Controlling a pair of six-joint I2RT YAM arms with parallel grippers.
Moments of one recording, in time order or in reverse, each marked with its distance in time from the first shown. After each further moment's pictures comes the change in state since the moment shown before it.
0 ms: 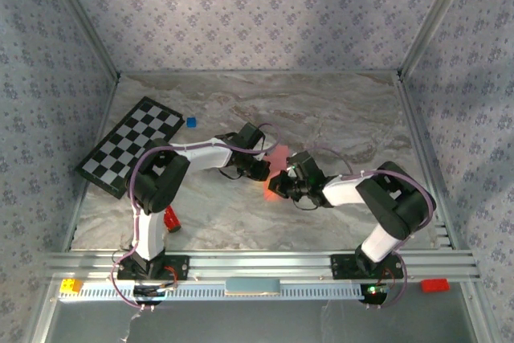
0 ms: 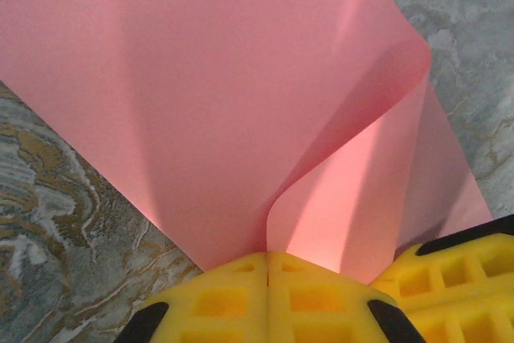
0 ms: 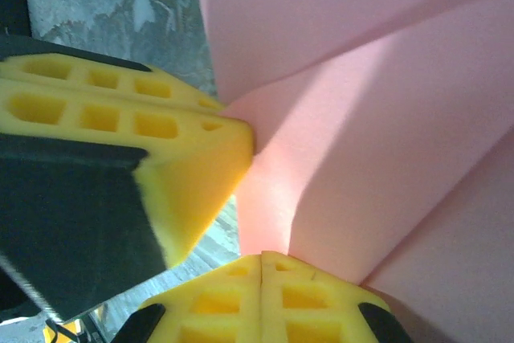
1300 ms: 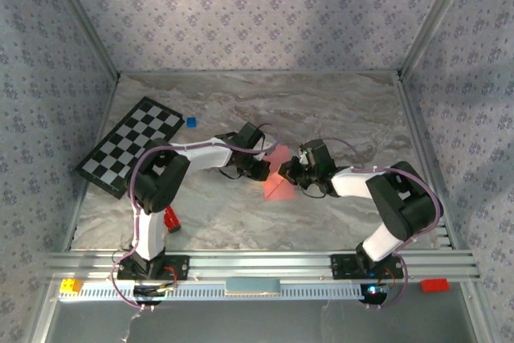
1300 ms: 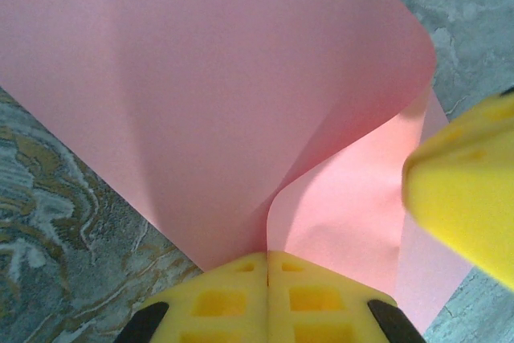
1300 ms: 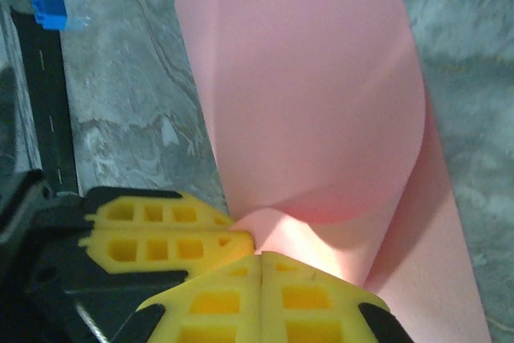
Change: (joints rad) left arm 0.005 0.002 0.003 -0.003 0.003 0.011; right arm -0.166 -0.038 0.057 -0.080 -0.036 -0.009
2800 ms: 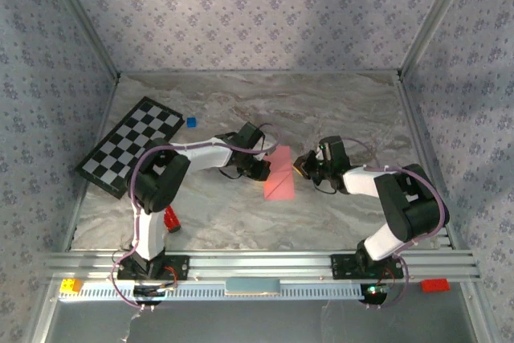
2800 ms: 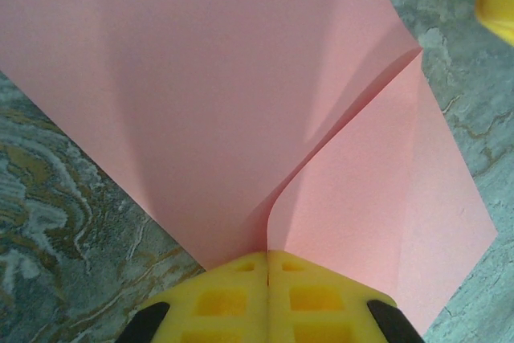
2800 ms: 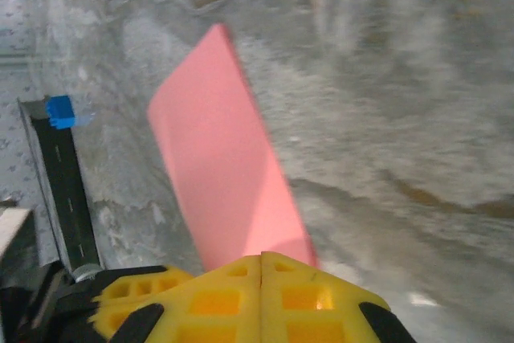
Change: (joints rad) left arm 0.002 0.004 0.000 0.006 0.014 0.019; right arm -0.139 -0.035 -0.014 -0.021 -0.003 0.046
